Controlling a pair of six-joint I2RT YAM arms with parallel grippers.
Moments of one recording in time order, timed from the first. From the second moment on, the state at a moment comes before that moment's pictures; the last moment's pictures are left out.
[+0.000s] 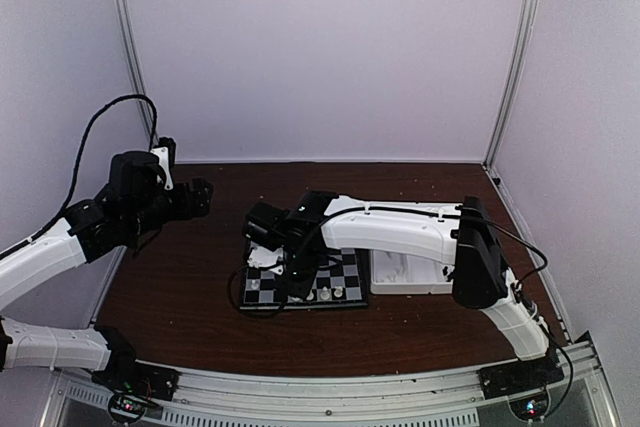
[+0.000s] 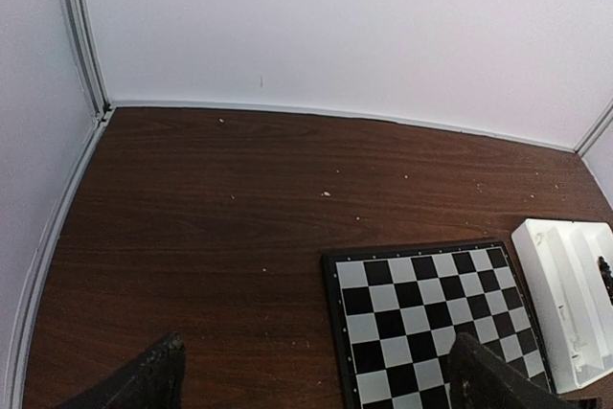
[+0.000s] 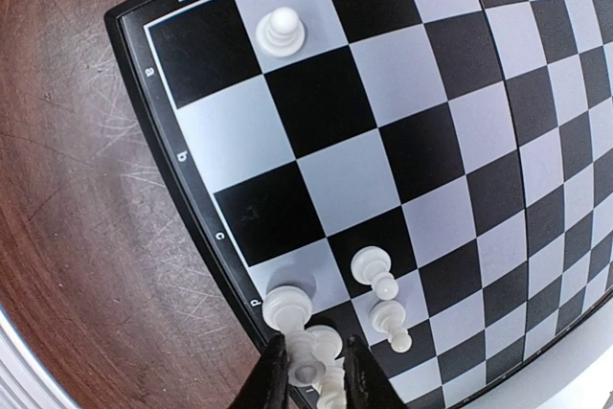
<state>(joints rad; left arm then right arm) -0.60 0.98 0.82 -0.29 -0.38 -0.39 1.16 2.37 2.18 -1.13 0.15 -0.14</state>
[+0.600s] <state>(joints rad) -0.60 0.98 0.82 -0.29 -0.37 -0.39 1.16 2.37 2.19 -1.13 0.15 -0.14</state>
